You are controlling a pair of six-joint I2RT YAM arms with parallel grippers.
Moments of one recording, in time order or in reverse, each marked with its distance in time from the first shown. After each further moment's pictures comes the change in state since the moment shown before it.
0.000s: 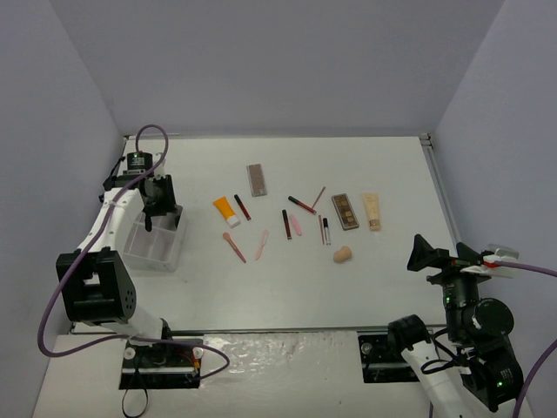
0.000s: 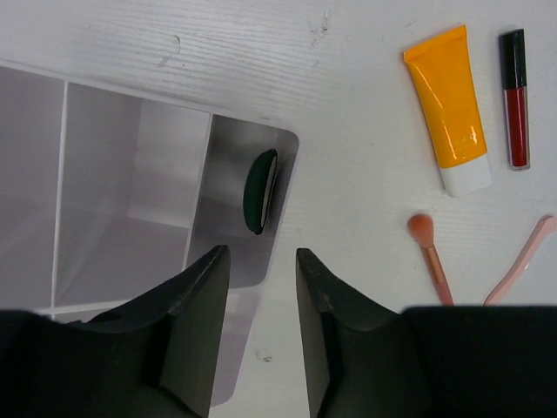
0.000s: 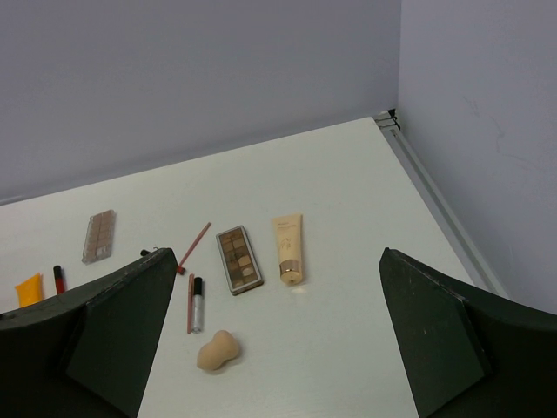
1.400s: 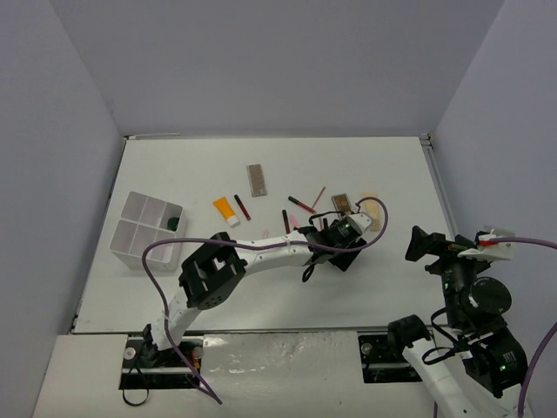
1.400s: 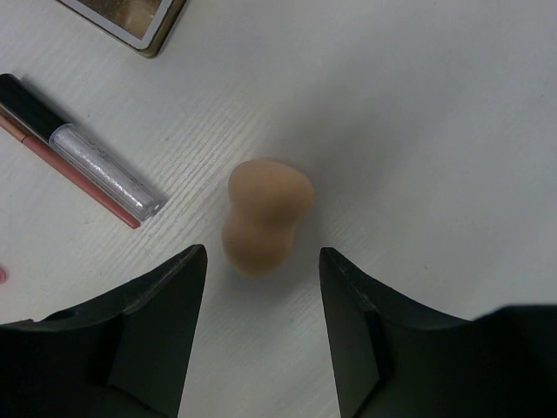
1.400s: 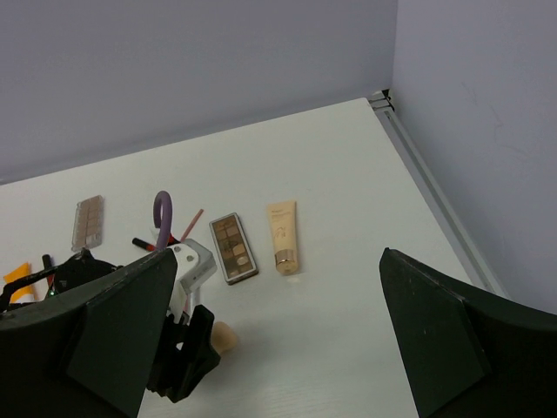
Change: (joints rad) left arm -1.174 0.620 0.422 0.377 -0.234 -0.120; right arm 0.005 0.150 0.090 -0.036 0.020 0.015
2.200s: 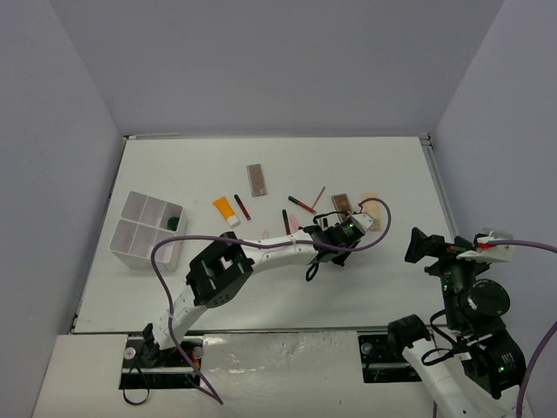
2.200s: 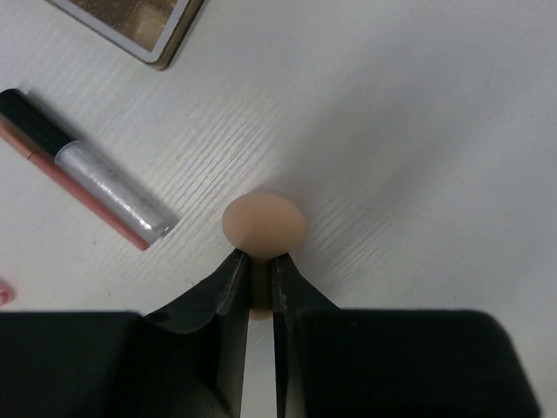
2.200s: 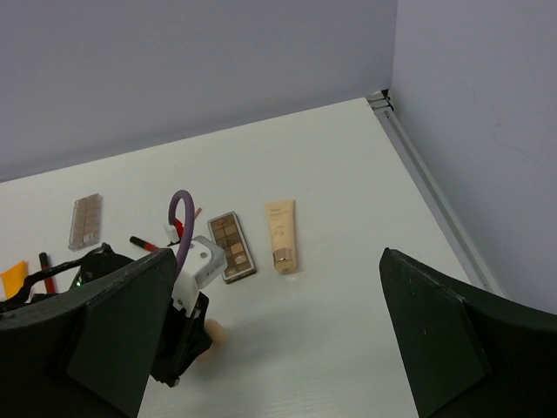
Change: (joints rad) left arm 0.004 0.079 0.076 -0.028 -0.031 0.020; right arm 0.000 -0.026 -0.024 0.006 -0.002 -0.008
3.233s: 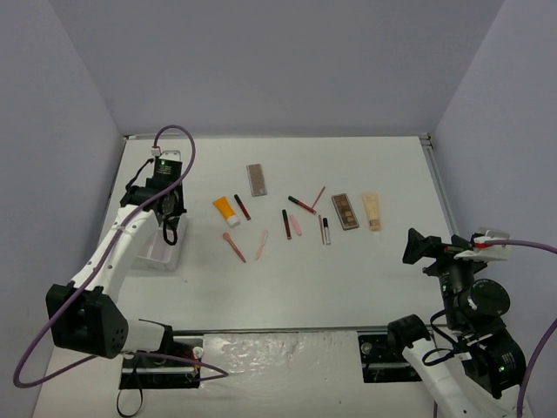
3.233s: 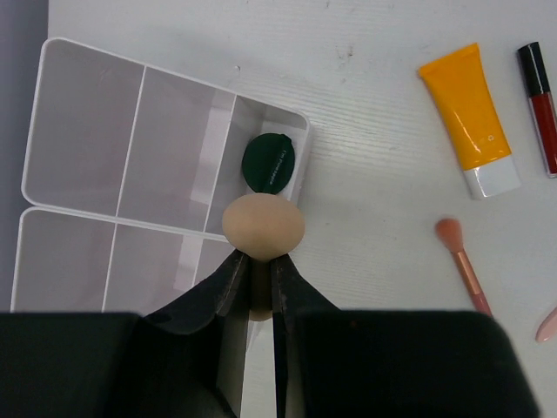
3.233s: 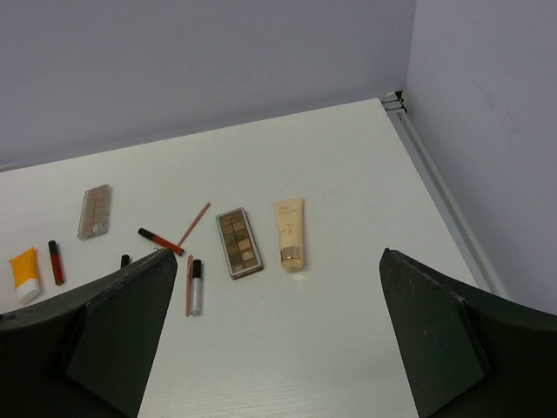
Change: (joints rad) left arm 0.886 -0.895 -0.555 -0.357 -0.171 0.059; right arm 0.006 0.000 0.000 0.001 -0.036 -0.016
